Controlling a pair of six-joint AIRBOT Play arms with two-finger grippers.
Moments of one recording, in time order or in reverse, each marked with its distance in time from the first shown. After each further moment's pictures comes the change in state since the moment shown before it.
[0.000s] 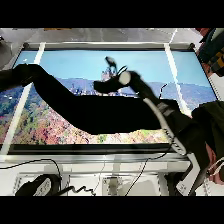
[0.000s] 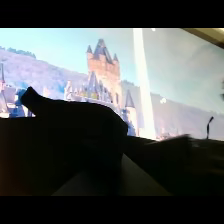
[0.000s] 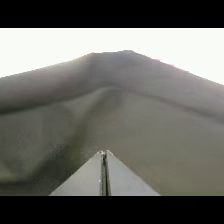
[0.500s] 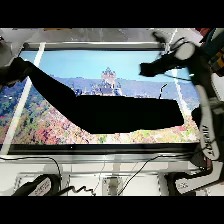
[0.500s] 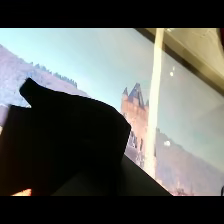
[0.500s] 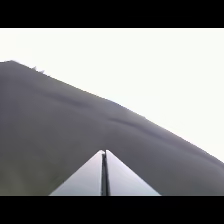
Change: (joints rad) left arm 0.021 -0.131 -0.002 0.057 0.197 -0.155; right arm -0.421 0.267 0.000 -0.078 0.333 -0.254
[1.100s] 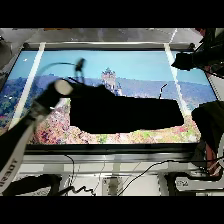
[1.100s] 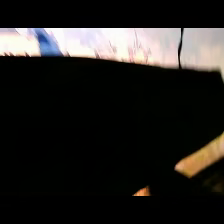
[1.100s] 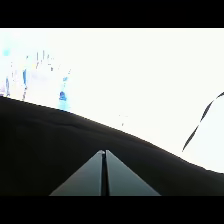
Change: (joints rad) left arm -0.715 -0.294 0.000 0.035 0.068 -0.008; right arm -0.210 0.117 -0.008 -0.008 0.058 -0.040
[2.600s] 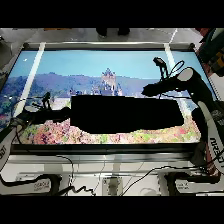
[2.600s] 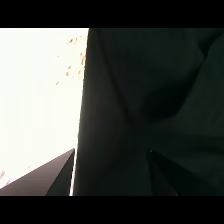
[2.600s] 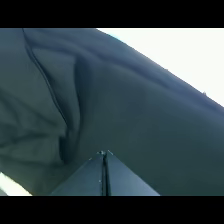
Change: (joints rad) left arm 0.636 -0.048 -0.498 -0.344 0.000 0.567; right arm 0.225 0.003 -0.491 0.148 -0.273 -0.261
